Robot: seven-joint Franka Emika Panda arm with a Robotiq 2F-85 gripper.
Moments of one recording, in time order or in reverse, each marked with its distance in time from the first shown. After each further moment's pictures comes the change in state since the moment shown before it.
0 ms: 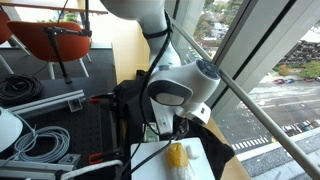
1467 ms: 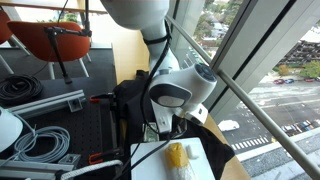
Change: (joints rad) arm 0.004 0.058 0.014 0.042 -0.041 0.000 0.062
